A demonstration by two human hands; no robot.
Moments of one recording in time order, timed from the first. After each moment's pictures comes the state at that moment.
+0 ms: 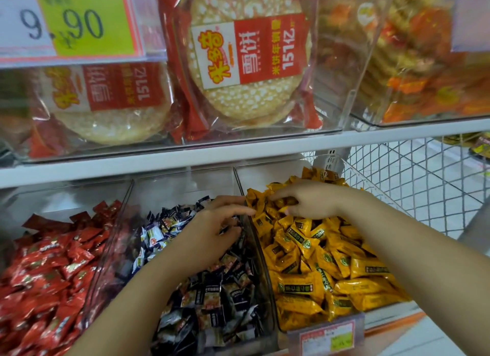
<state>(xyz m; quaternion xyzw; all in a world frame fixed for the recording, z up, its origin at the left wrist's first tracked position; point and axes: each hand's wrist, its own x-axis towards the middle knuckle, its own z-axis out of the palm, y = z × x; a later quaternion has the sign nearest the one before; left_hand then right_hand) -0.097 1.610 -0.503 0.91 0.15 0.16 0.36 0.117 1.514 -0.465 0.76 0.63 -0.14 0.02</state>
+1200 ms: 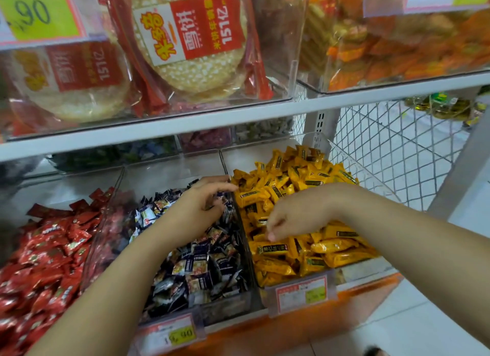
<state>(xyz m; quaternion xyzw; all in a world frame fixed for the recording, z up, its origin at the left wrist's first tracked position) -0.098 1.595 -0.494 0.91 0.21 0.14 0.33 0.065 1.459 -0.451 0.69 0.65 -0.31 0.11</state>
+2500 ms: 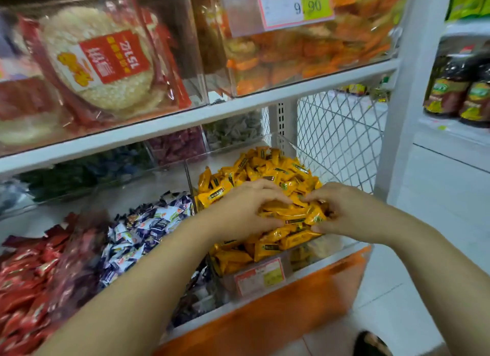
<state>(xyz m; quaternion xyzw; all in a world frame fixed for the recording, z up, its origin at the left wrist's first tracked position) -0.015 1.495 -0.474 0.99 0.02 0.00 0.17 0.117 1.319 -0.497 0.84 0.50 -0.09 -0.19</state>
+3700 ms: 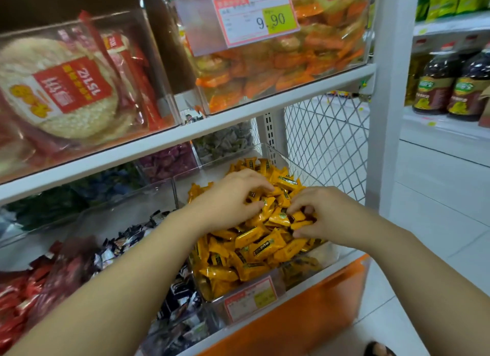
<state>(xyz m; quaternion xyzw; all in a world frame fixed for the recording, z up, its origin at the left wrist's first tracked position) 0.018 1.514 -0.454 0.99 0.01 0.06 0.09 0.119 1.334 -0.495 0.83 0.51 -0.07 -0.24</state>
